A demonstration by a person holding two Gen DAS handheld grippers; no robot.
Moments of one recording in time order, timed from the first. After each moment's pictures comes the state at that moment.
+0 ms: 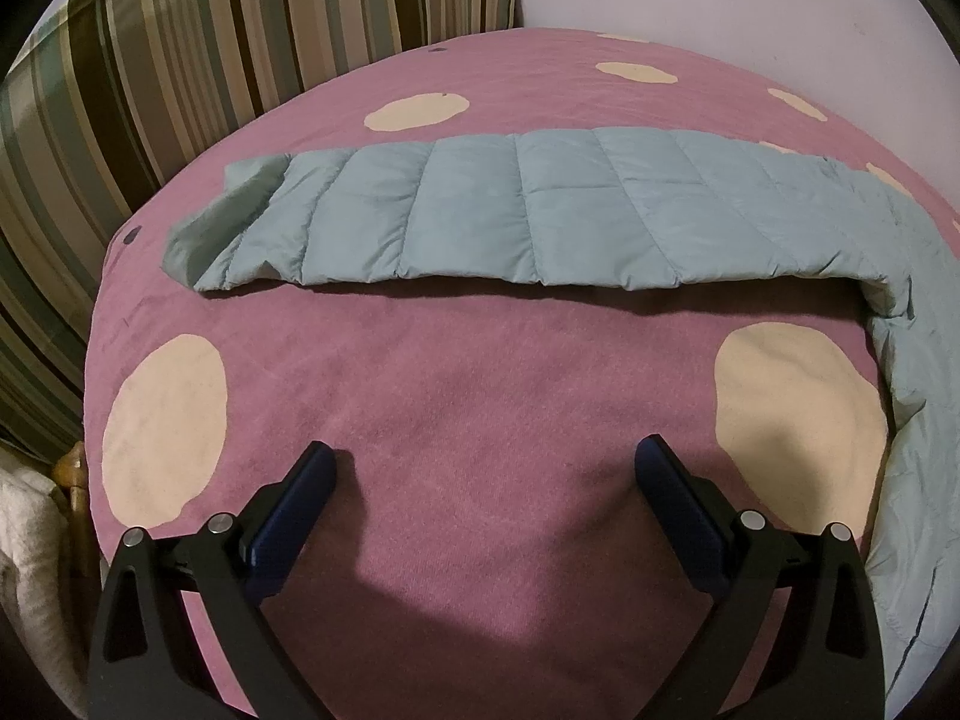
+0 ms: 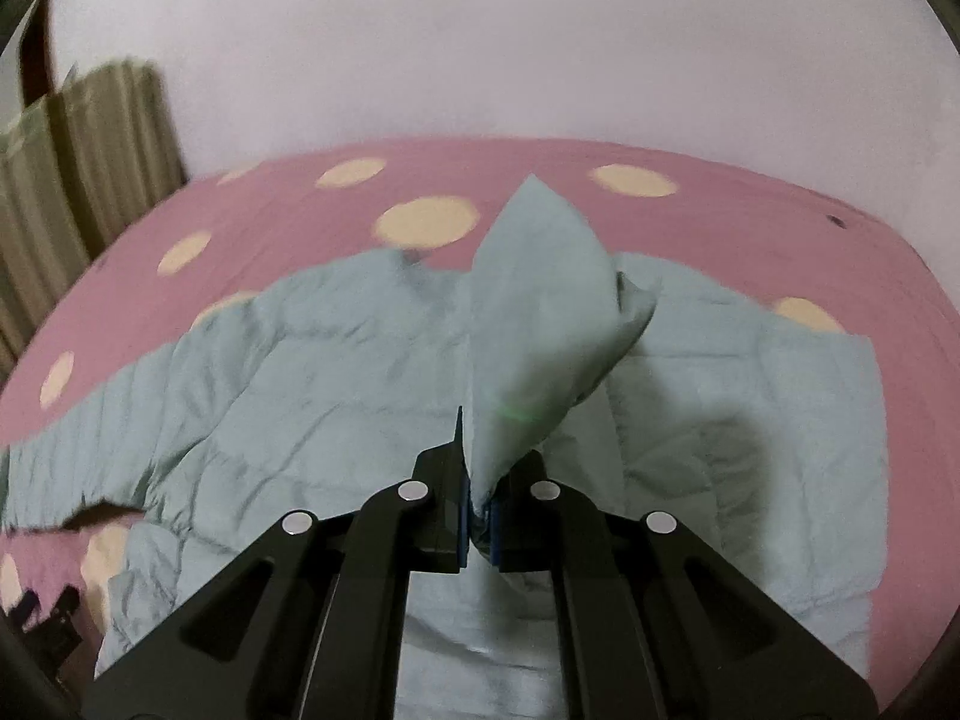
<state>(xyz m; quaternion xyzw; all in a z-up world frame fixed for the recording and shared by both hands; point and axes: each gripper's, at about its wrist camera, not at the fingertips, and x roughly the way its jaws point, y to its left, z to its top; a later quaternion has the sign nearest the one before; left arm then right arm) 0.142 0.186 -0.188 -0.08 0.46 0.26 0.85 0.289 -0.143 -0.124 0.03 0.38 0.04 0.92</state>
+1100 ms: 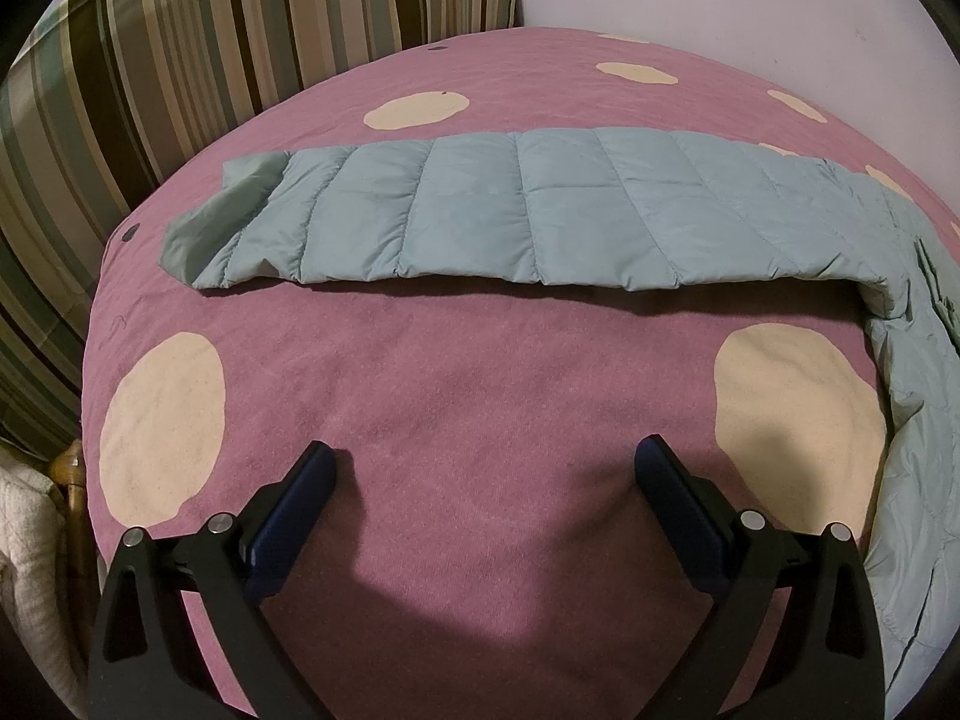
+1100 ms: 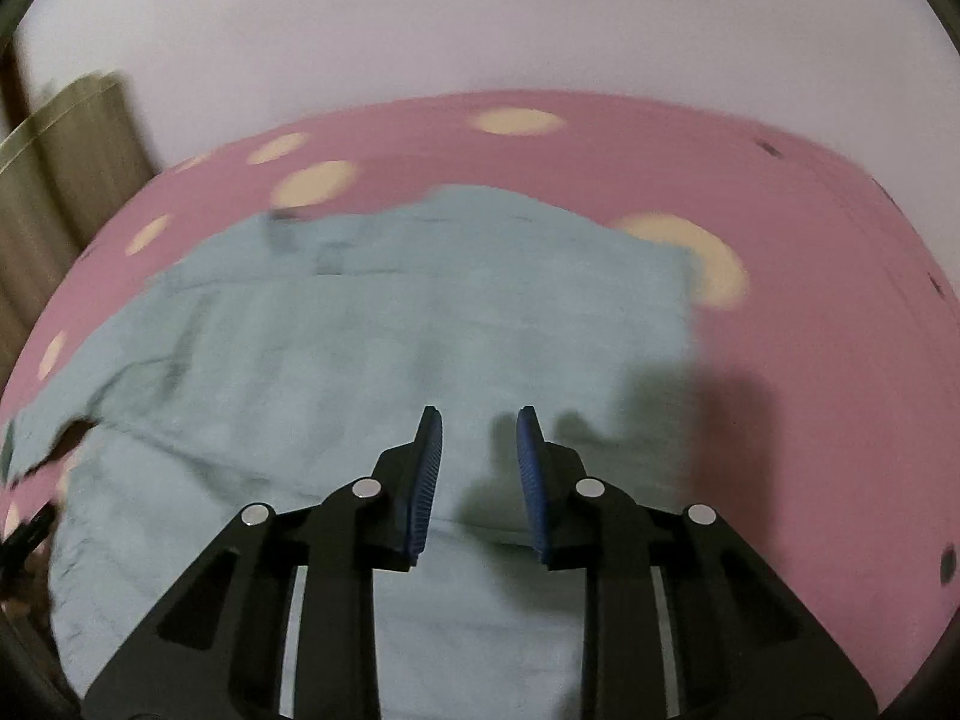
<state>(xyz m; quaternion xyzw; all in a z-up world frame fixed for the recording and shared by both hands) 0.141 0.187 -0.189 -0.09 0.46 0.26 0.85 0.221 -0.322 -0.130 0.07 0.43 0.01 0.90</state>
